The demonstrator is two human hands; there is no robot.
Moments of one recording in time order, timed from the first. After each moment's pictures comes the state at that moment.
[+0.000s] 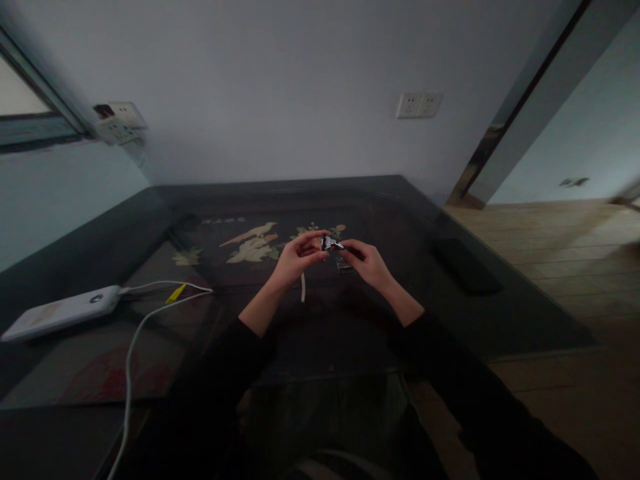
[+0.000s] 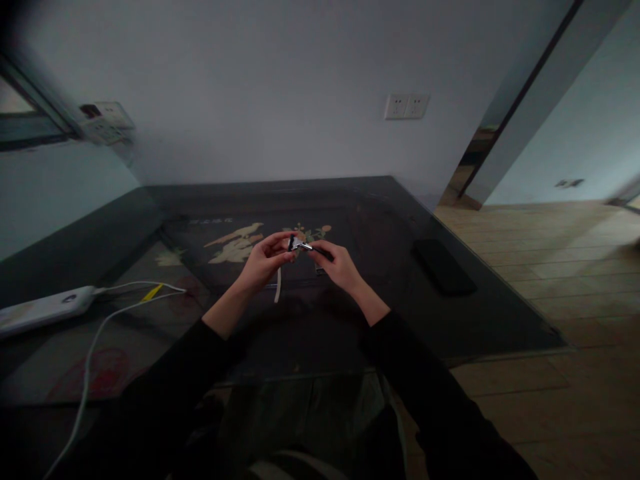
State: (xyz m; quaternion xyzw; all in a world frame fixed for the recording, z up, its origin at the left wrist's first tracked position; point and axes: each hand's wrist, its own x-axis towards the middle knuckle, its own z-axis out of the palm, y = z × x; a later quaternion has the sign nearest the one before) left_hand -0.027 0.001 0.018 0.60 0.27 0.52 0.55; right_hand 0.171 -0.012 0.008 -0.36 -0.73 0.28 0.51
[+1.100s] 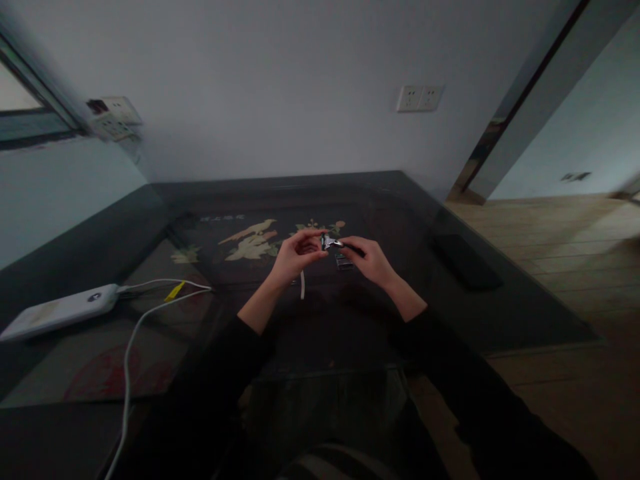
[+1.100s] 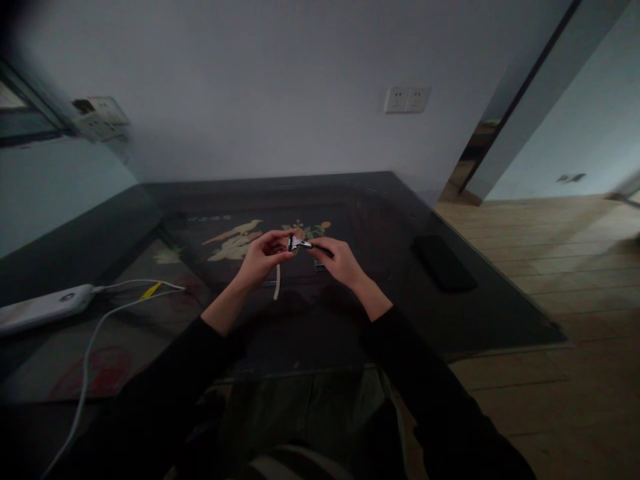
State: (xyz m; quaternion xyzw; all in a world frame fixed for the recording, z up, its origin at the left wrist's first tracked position) left_hand -0.027 -0.002 0.023 0.63 0.29 0.52 0.50; right_hand 0.177 -0.011 0.012 -0.37 -0.77 0.21 0.48
